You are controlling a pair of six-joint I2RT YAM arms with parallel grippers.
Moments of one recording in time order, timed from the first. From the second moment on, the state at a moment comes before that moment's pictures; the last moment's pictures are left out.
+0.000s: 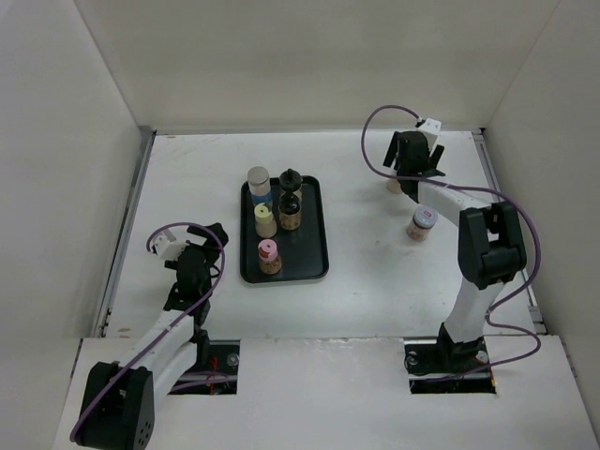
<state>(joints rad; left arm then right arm) -0.19 0.82 0.08 0.49 -0.44 -0.94 0.23 1.85 1.28 0.09 0.55 0.33</state>
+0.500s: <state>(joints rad) -0.18 0.82 0.08 0.50 -0.44 -0.94 0.21 1.89 1.34 0.09 0.48 0.31</state>
